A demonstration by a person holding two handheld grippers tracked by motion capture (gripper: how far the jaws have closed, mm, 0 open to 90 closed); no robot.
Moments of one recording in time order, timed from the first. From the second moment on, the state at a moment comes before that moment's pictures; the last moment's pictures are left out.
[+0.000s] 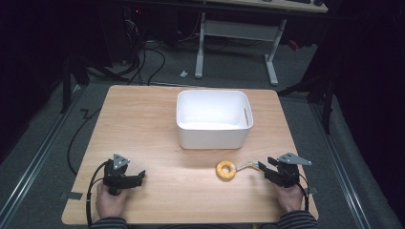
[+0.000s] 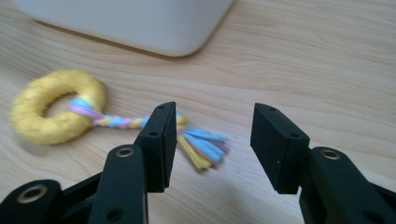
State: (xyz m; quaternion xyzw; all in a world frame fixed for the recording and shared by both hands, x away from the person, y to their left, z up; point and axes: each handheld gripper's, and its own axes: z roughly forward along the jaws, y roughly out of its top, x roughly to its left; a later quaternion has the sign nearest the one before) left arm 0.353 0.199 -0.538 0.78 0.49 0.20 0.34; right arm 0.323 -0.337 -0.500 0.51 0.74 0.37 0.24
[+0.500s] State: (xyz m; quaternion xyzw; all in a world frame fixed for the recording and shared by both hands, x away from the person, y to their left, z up) left arm 0.353 0.199 -0.538 0.78 0.49 0.20 0.34; right arm 0.332 -0.290 -0.487 0.45 0.78 0.38 0.20
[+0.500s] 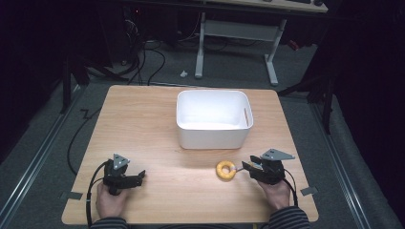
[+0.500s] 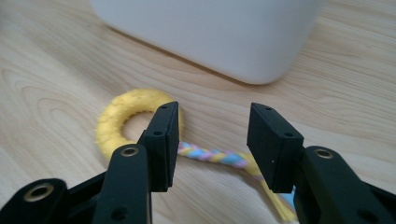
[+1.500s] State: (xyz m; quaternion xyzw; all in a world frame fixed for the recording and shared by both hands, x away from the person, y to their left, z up) left arm 0.353 0.199 -0.538 0.78 0.49 0.20 0.34; right arm 0.369 -0.245 -0.509 0.43 0.83 0.33 0.15
